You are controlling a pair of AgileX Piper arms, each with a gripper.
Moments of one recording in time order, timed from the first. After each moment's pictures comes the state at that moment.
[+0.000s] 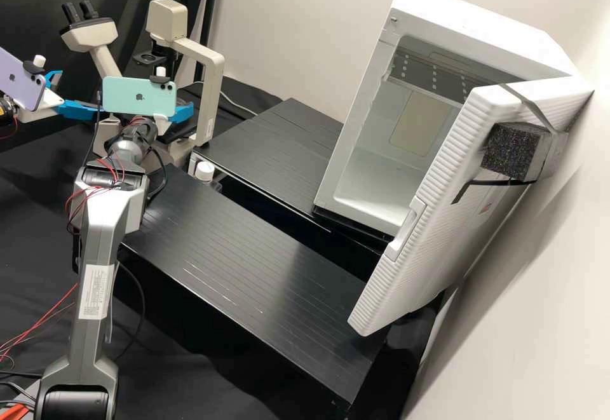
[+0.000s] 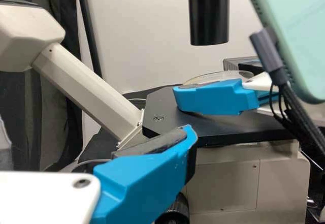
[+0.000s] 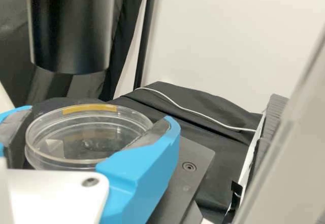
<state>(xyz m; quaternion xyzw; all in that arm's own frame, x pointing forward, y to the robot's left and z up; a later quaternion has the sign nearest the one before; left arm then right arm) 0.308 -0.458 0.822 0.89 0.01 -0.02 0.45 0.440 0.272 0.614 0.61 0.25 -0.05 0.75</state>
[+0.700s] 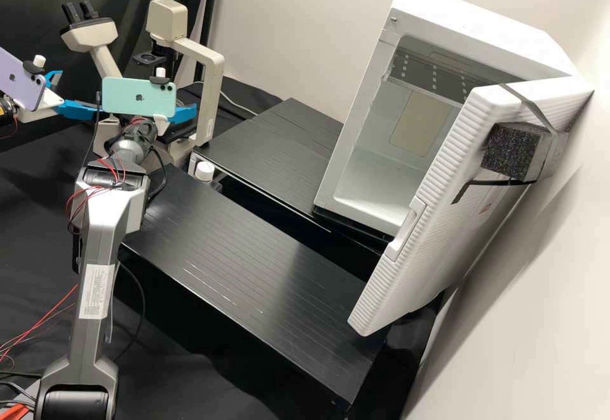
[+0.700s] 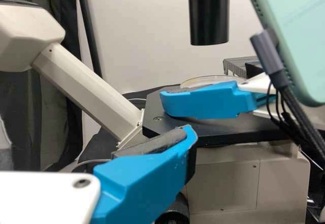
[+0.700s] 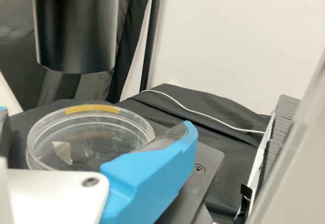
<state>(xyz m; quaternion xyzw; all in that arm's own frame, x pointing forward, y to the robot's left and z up) 0.308 -0.458 0.822 0.89 0.01 -0.02 0.45 0.442 0.271 0.612 0.61 0.25 -0.07 0.74</state>
